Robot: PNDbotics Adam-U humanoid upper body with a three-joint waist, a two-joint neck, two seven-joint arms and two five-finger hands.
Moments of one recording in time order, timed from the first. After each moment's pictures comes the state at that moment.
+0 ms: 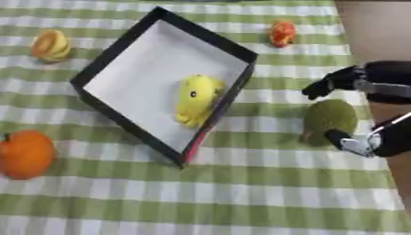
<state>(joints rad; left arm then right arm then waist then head) -0.27 0.29 0.18 -1.89 0.12 -0.07 0.40 -0.40 -1.14 0.30 -1.96 0.18 -0.02 0.58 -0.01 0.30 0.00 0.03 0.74</state>
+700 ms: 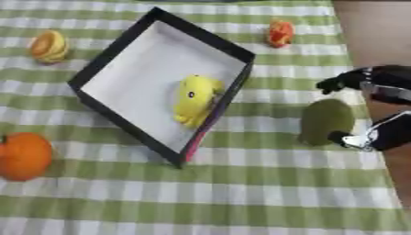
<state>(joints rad) -0.27 0.29 0.17 -1.88 0.12 -0.07 0.40 -0.39 -1.10 0.29 -1.82 0.31 -0.09 0.55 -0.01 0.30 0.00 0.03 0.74</state>
